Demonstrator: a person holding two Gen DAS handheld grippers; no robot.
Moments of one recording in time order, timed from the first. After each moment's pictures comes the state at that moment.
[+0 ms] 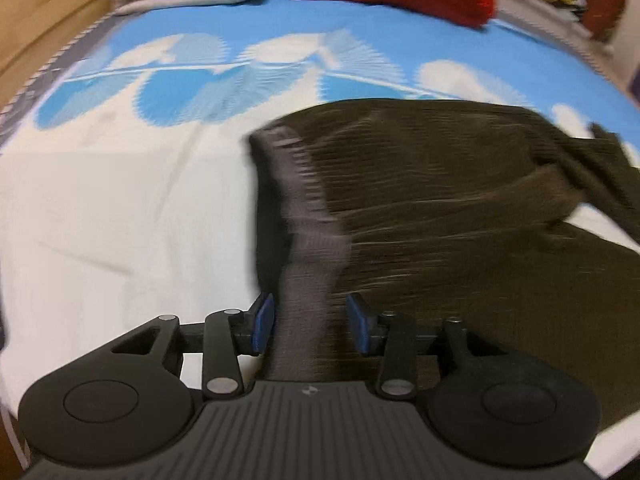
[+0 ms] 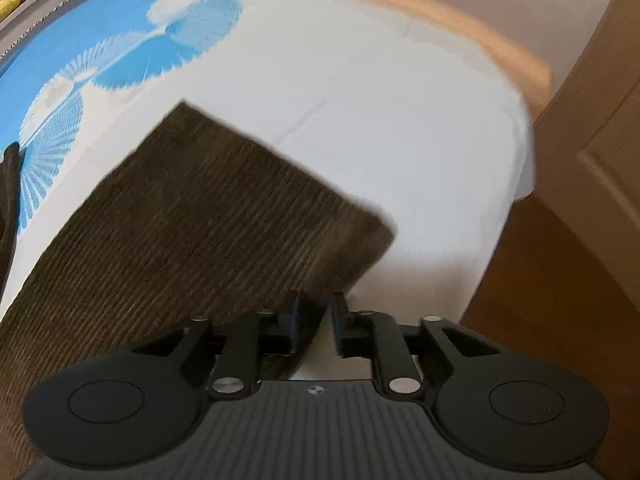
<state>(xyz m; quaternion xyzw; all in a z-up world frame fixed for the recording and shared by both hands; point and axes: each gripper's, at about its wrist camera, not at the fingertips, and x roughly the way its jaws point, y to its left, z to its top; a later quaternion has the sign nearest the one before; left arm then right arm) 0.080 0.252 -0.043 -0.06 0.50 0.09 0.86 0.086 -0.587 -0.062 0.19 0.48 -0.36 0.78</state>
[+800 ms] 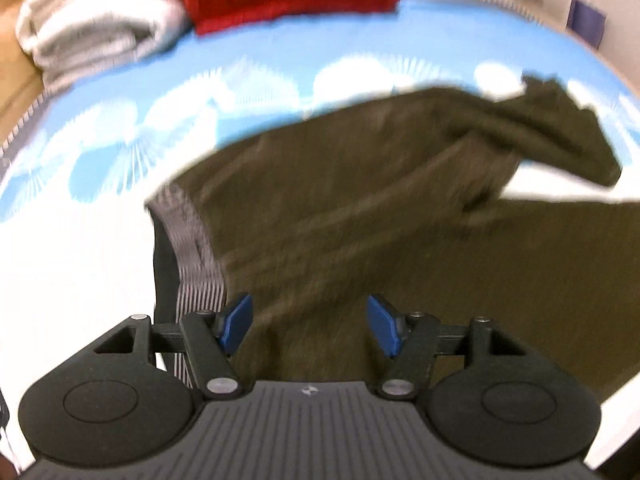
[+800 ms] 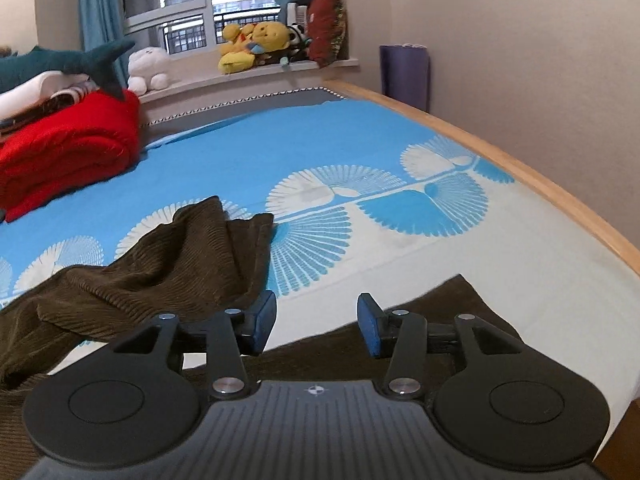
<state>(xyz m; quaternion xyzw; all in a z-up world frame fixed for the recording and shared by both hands) 0.100 0.160 -0.023 0.05 0.46 0.04 0.89 0.142 -0.442 0.014 0.08 0.32 -0.11 0.94</state>
